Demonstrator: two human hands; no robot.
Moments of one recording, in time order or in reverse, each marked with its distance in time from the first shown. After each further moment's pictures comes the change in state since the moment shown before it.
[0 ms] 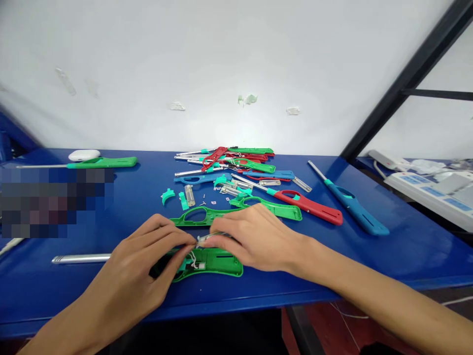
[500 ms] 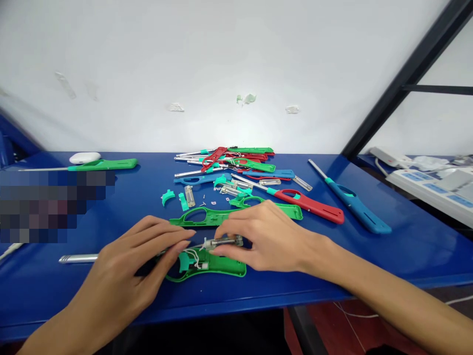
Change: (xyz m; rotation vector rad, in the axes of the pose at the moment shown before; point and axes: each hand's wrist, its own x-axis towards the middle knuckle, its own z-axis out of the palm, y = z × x) left_hand -0.003 0.001 -0.009 -0.021 0.056 -0.028; right_hand -0.011 0.003 -0.009 0.034 0.065 -0.052
